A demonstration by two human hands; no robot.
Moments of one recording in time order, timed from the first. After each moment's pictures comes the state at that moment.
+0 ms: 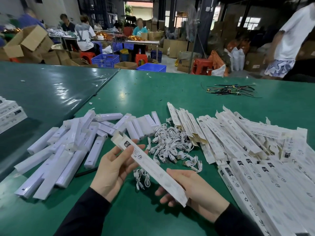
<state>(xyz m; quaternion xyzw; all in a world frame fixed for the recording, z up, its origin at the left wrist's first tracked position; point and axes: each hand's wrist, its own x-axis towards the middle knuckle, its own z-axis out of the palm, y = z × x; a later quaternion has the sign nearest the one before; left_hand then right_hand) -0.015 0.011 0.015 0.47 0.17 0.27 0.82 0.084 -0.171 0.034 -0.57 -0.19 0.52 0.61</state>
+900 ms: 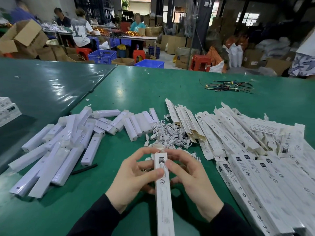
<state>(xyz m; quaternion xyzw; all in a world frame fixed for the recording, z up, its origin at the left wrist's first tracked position) -0.014 -0.029 0.019 0.60 0.10 0.14 0.78 0.078 -0.170 0.030 -0.60 -0.30 0.27 0.69</state>
